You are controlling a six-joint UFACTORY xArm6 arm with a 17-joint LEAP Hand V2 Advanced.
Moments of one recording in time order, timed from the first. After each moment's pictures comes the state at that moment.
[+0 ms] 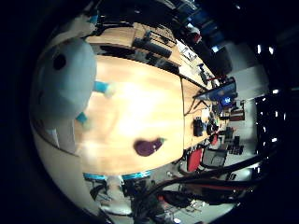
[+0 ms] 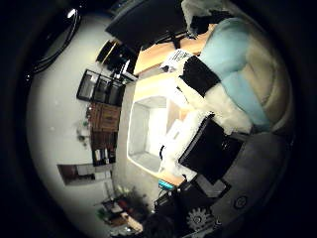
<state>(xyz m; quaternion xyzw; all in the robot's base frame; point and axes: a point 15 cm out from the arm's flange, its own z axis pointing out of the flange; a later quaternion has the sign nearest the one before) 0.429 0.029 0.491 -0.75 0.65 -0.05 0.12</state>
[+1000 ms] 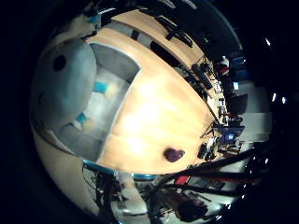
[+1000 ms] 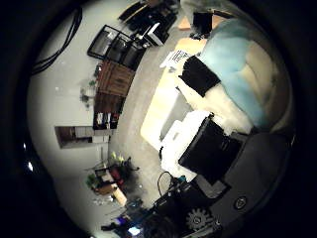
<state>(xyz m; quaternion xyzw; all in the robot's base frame) 0.390 0.278 0.427 -0.86 0.51 0.02 0.09</state>
